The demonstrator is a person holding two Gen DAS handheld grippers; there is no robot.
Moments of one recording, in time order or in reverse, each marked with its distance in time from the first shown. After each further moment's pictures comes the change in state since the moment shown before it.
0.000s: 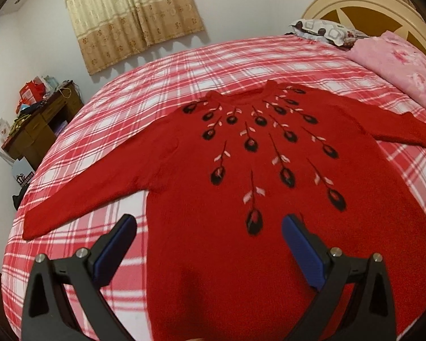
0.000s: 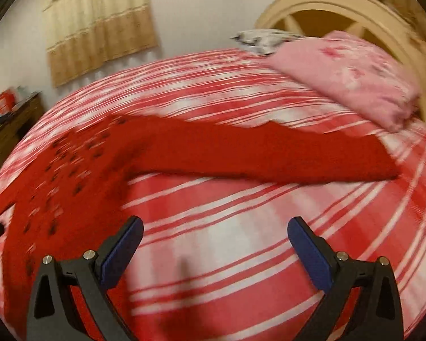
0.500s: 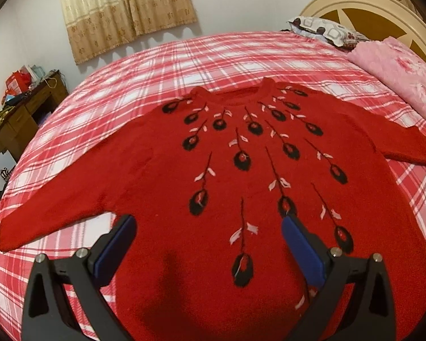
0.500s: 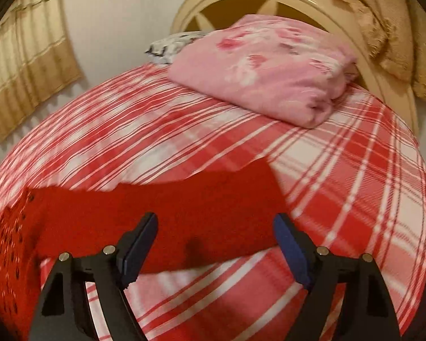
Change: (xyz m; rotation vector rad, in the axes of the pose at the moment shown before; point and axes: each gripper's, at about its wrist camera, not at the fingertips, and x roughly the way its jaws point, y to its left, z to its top) left arm 0.044 -0.010 0.028 -0.030 0.041 -0.073; right arm 0.025 -0.155 0.060 0.267 -0.006 -0.216
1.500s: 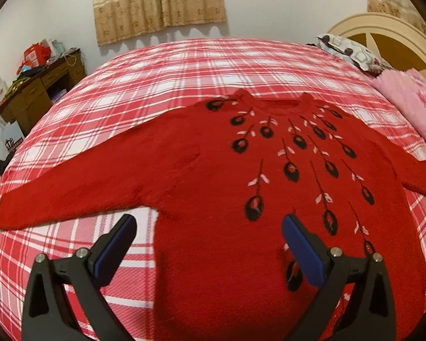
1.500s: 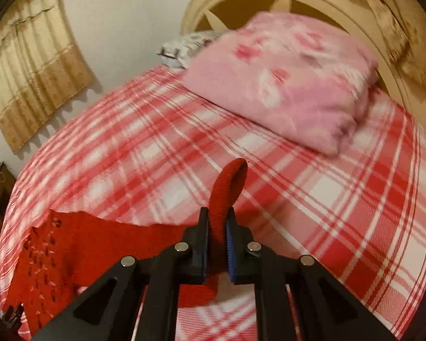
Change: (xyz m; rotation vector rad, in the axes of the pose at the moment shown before) left arm 0.004 0.062 -0.002 -0.154 -0.004 0.020; right arm -0.015 0.030 0.065 -0.003 0.030 0.139
